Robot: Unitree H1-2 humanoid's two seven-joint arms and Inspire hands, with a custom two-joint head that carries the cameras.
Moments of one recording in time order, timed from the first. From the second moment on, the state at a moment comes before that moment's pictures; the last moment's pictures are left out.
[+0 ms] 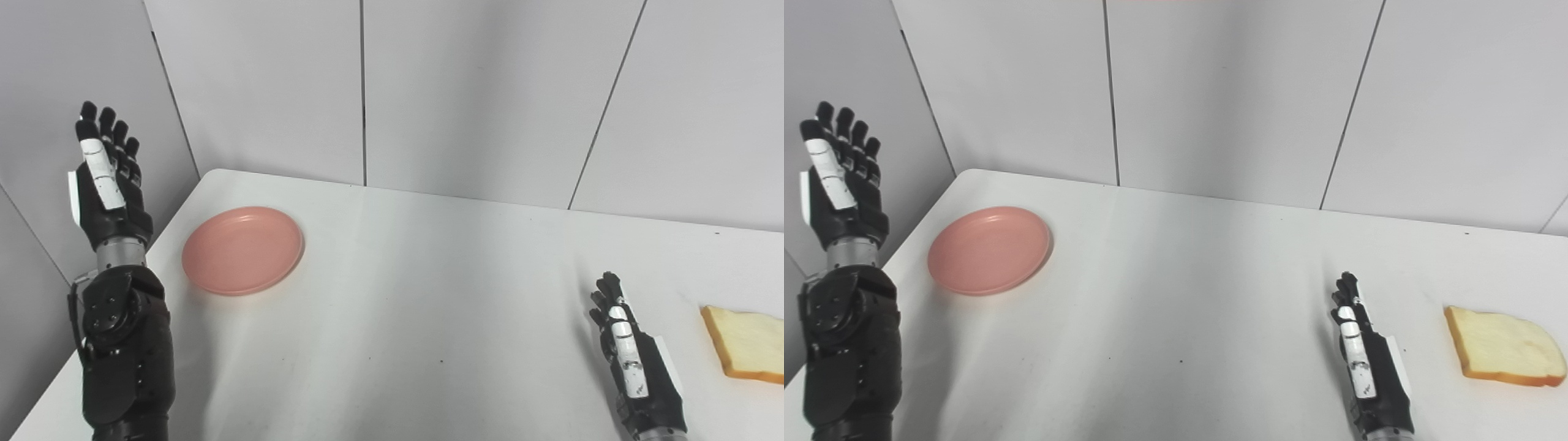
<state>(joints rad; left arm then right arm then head) -0.45 0.22 0.49 0.07 -0.30 0.01 0.12 -0.08 -0.13 -0.04 -0.08 0.10 -0.01 0.12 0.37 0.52</state>
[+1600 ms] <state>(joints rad) -0.48 0.26 0.48 0.53 -0.36 -0.14 0.15 -0.08 -0.13 -0.04 -0.09 0.07 -0.01 0.11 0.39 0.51</state>
